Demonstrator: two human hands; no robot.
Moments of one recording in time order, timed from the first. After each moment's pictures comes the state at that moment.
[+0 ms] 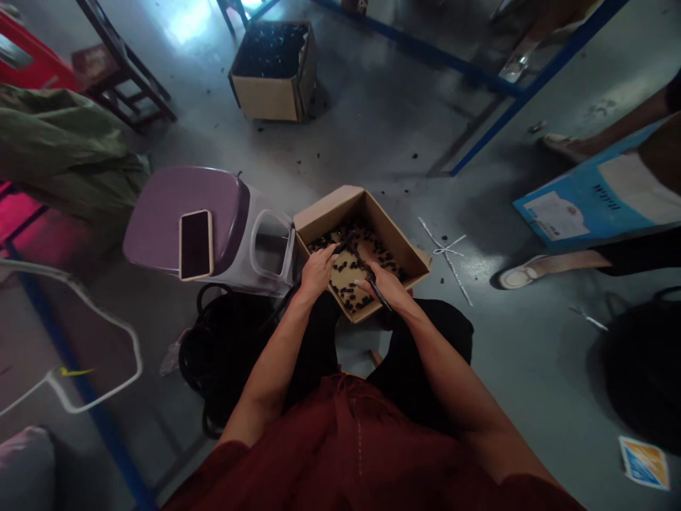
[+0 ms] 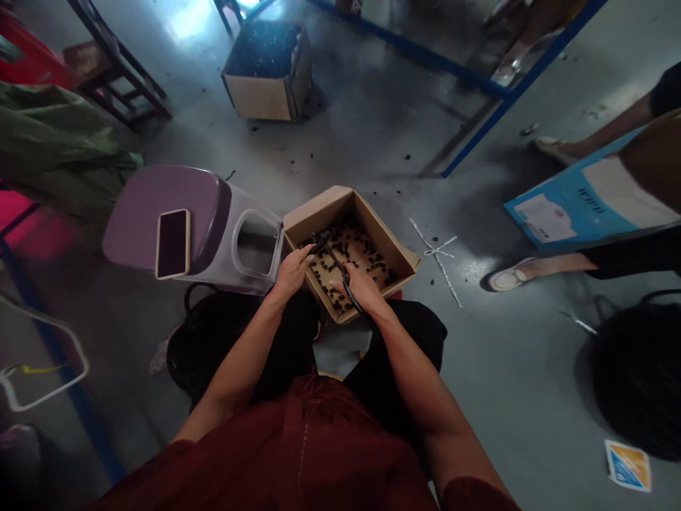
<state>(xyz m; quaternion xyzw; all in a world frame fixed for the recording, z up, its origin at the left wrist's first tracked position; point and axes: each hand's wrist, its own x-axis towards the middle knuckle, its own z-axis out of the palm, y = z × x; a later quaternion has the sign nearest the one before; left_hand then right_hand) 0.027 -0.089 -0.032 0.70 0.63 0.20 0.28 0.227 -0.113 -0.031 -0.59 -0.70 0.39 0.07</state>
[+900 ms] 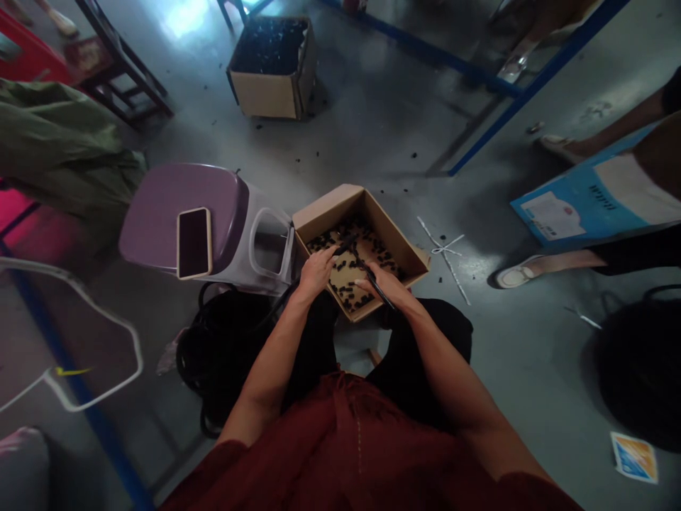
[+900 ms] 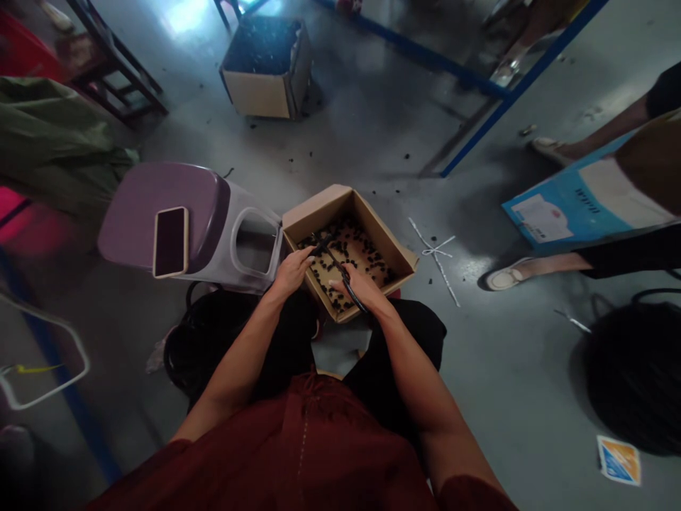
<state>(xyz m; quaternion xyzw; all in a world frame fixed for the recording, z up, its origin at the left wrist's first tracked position) 0.021 -0.088 -0.043 0.72 0.62 0.15 0.28 0.230 -0.113 -0.035 -0.58 -0.69 0.43 0.07</state>
